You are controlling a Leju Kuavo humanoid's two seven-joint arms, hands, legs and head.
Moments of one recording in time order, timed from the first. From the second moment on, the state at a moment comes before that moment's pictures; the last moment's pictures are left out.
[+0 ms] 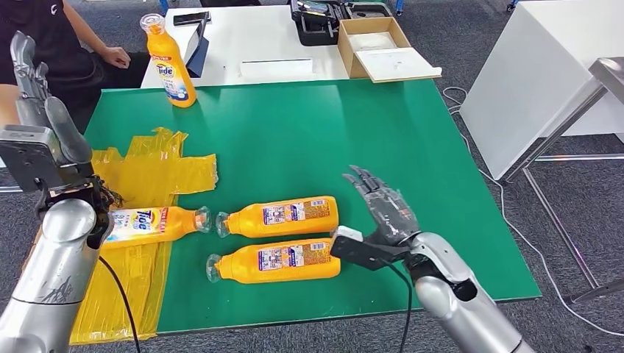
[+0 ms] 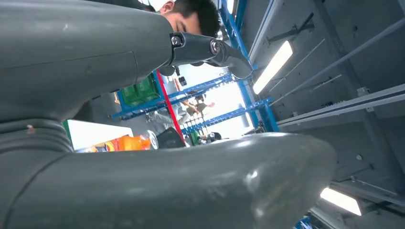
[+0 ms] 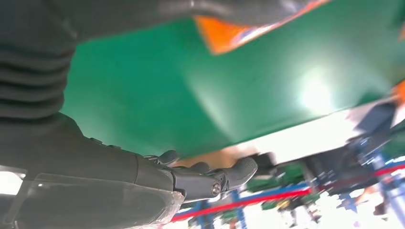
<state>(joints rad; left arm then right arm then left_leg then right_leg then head) -0.55 0.25 -0.28 -1.49 0.00 0.55 -0.40 -0.31 -0.29 0.63 -1.61 0.59 -0.04 0.07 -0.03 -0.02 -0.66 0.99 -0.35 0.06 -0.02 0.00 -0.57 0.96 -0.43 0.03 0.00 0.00</state>
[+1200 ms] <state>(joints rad) -0.54 0.22 -0.25 -1.49 -0.01 0.58 -0.37 -0.49 -0.11 1.08 -1.44 0.71 0.07 0.36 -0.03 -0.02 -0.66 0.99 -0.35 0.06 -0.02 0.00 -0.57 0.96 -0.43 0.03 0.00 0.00</state>
